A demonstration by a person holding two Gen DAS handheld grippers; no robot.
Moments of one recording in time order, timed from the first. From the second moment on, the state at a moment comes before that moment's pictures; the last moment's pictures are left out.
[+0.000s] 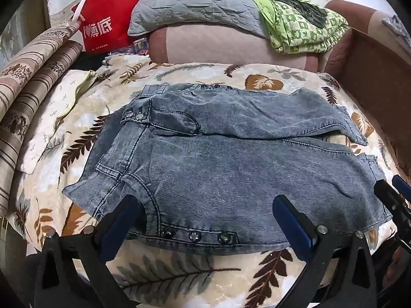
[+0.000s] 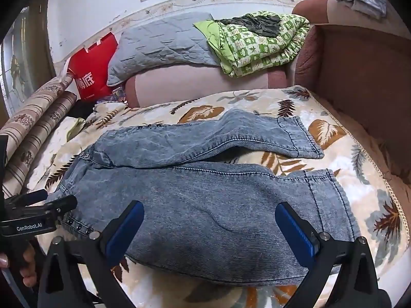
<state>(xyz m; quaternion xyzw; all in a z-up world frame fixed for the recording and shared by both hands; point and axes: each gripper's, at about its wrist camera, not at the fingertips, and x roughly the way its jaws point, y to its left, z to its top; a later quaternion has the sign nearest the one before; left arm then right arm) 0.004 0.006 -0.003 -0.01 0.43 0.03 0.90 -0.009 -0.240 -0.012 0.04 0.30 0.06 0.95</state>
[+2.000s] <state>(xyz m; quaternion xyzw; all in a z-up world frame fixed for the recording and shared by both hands) 0.047 0.167 -0.062 -0.18 0.50 0.15 0.84 -0.007 -0.447 -0.095 0.48 0.42 -0.05 0.77</state>
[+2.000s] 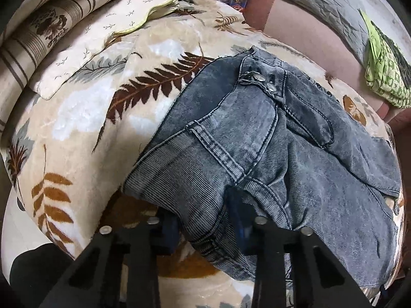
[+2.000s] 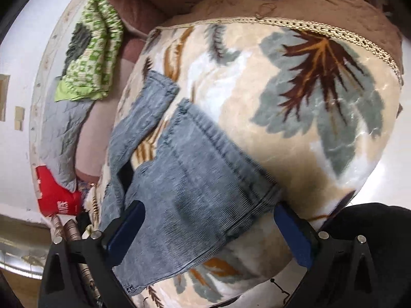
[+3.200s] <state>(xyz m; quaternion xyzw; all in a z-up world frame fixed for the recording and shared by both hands) 0.036 0.139 -0.008 -0.07 0.42 0.15 0.89 0.133 -0.443 -0.036 0.16 0.49 -0.06 0.85</state>
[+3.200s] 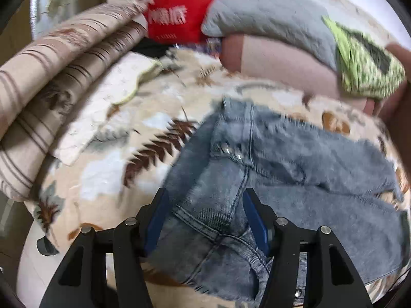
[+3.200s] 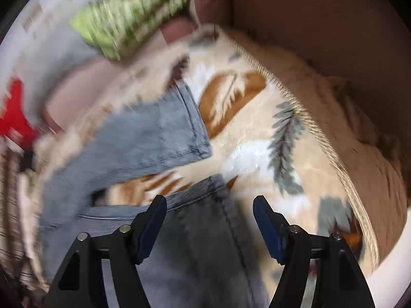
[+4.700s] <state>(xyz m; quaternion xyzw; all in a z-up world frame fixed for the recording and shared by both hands) 0.229 0.199 -0.036 -0.14 0.48 0.13 0.85 0.226 -0.446 -0.012 0.10 0.47 -0.04 0.88</state>
